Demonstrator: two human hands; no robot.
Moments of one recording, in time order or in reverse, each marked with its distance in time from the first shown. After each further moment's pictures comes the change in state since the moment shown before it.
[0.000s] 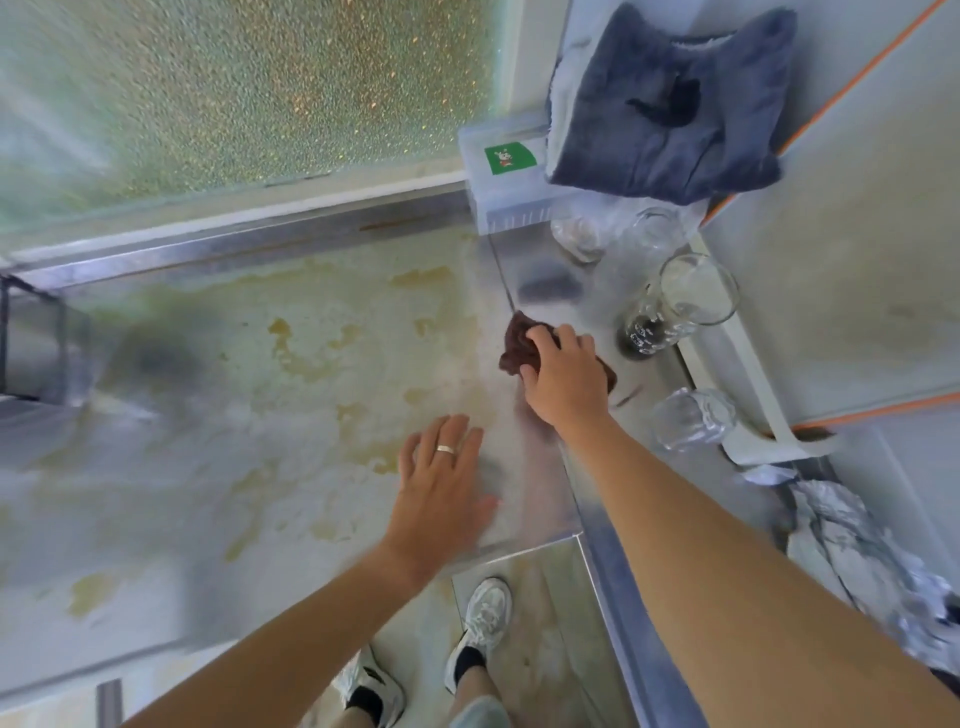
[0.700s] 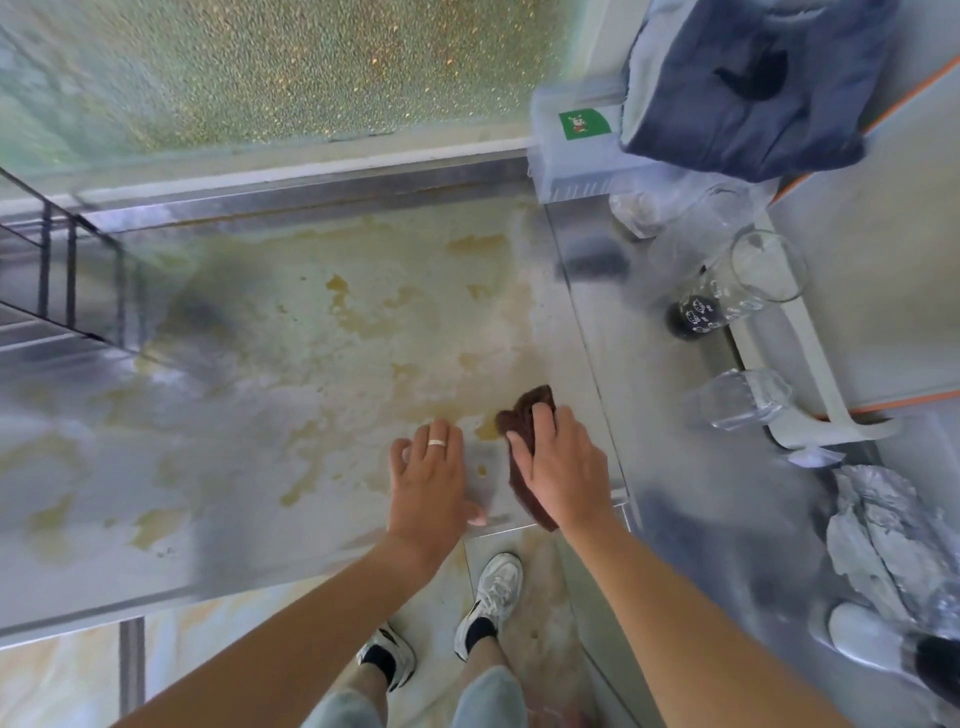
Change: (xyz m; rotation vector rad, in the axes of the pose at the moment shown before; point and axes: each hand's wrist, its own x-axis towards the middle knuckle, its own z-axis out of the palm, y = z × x) left_hand -0.055 -0.049 0.007 0.175 -0.222 -0.164; right_hand -0.128 -0.046 0.069 -0.167 0.200 -0.183
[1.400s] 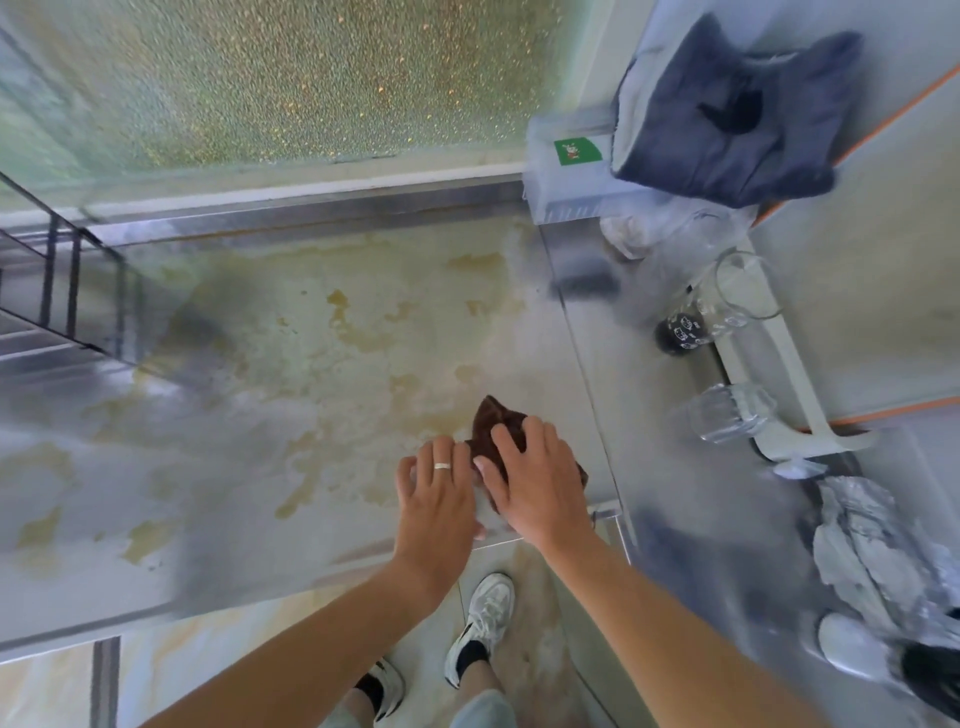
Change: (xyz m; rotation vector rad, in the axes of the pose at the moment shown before) left_hand -0.015 0.011 -0.009 -0.001 0.009 0.042; right_hand -0.003 -0.023 -0.007 -0.012 -0.022 -0.111
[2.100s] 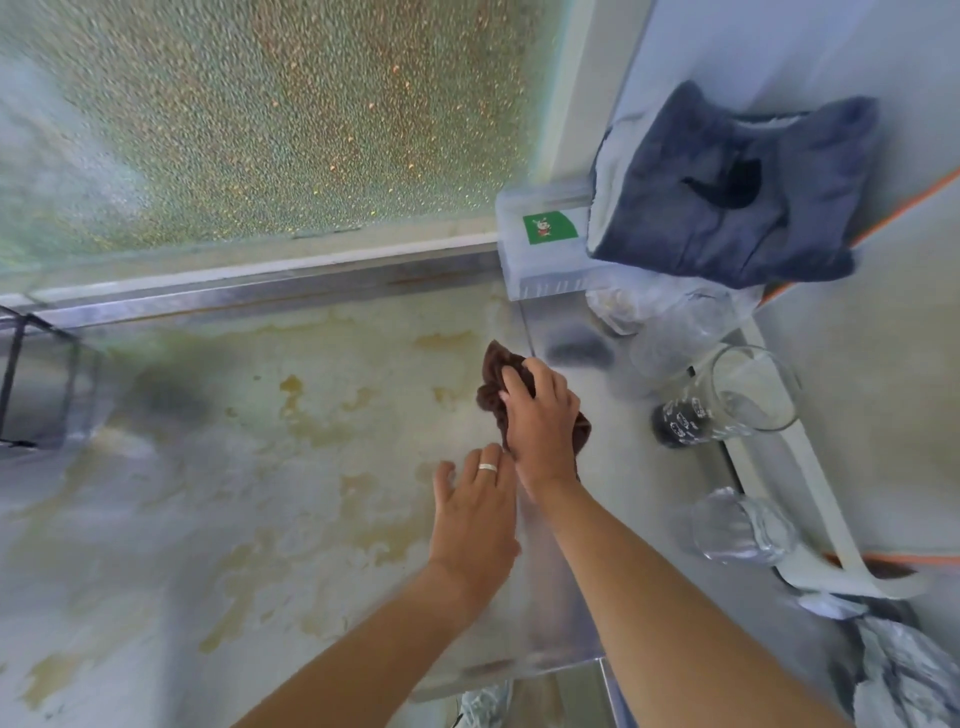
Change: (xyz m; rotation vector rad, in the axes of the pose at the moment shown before) left_hand 0.138 0.058 -0.032 -0.072 -0.027 0.026; right_hand 0.177 0.081 0.037 0.250 0.212 0.166
